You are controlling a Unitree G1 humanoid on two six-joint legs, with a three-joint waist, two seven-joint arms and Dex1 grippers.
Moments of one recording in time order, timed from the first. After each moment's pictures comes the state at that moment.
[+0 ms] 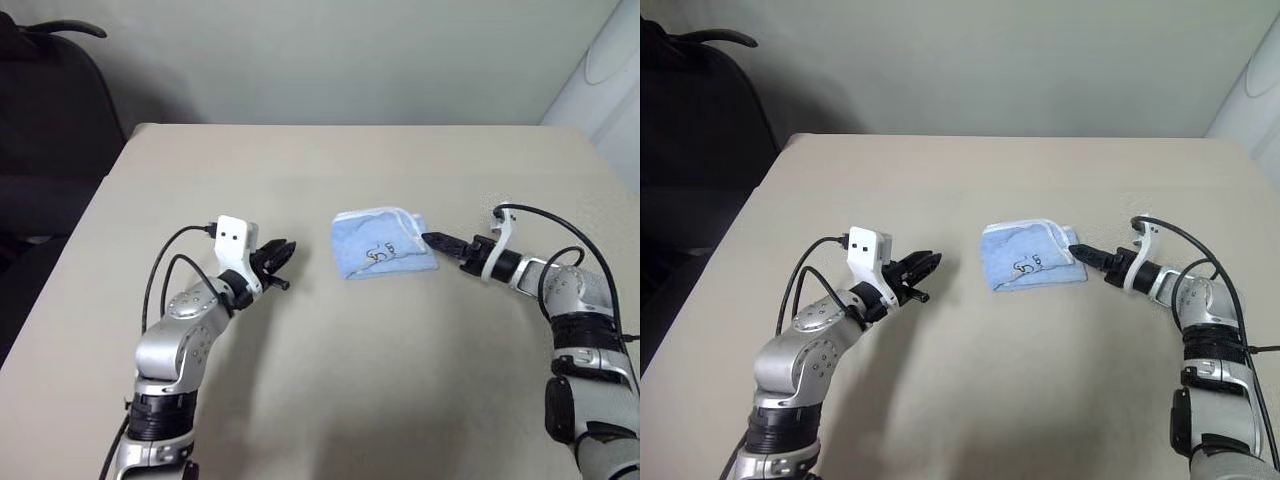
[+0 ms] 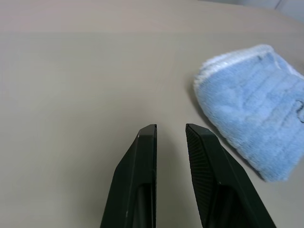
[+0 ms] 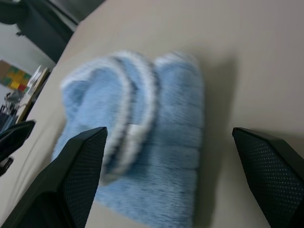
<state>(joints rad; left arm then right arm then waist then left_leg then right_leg) -0.30 0.34 0.11 -0.28 -0.45 0.72 -0.36 -0.70 -0.53 -0.24 0.55 0.60 0.88 0.79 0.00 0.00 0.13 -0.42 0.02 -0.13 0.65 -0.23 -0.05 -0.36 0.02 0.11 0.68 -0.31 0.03</state>
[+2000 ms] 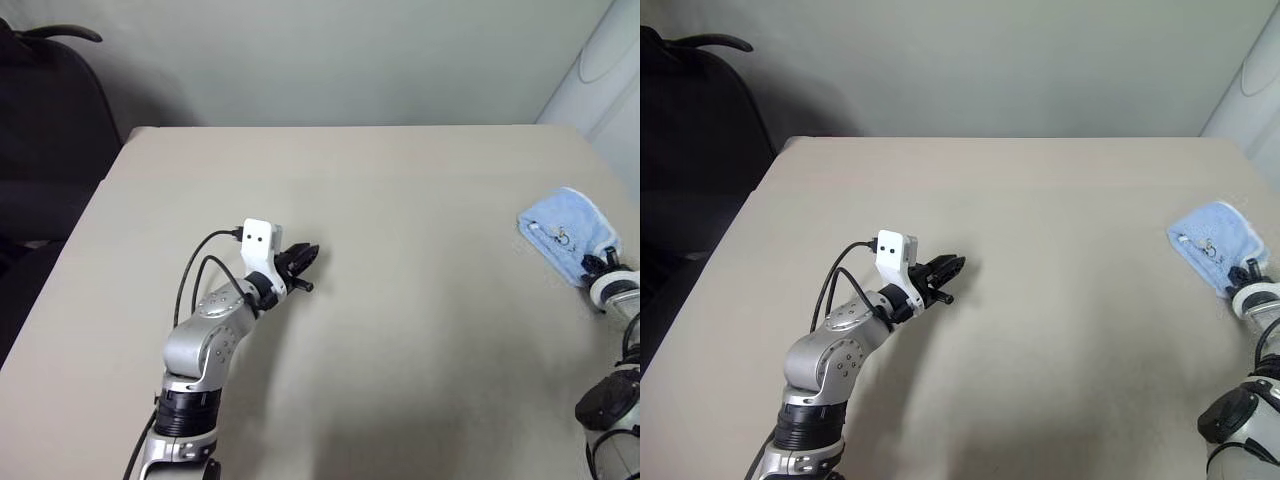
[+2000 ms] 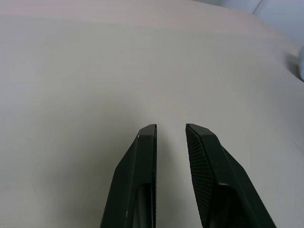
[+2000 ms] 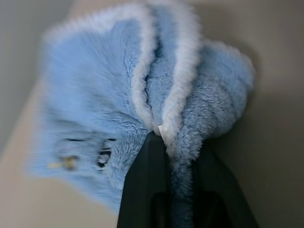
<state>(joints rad) -0.33 0.25 0.06 -0.26 -0.48 0.74 -0.30 -0.63 -0.65 -0.92 0.77 0.67 0.65 0.10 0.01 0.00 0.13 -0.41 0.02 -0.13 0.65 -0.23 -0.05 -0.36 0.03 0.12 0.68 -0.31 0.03</state>
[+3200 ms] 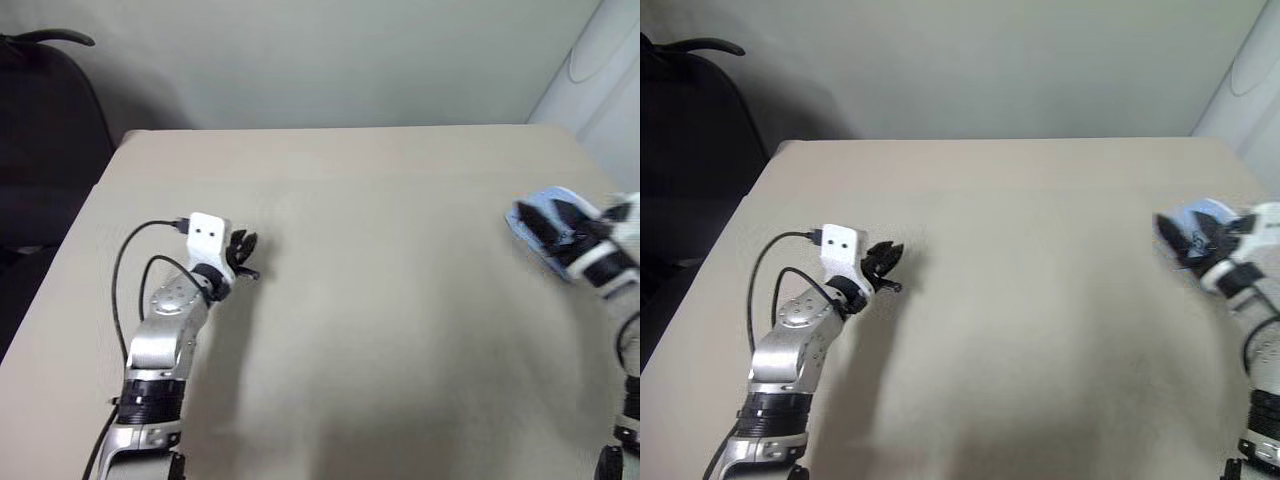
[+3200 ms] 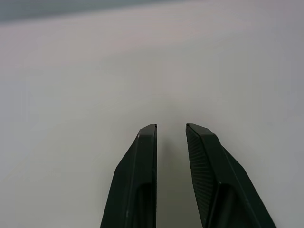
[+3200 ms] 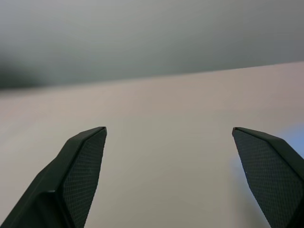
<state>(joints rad) -0.33 0.44 0.18 -0.03 -0.28 0.40 -0.35 -0.33 -0.64 -0.31 -0.05 0.62 0.49 0.60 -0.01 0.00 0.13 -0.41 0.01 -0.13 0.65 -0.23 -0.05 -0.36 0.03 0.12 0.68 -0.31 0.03</state>
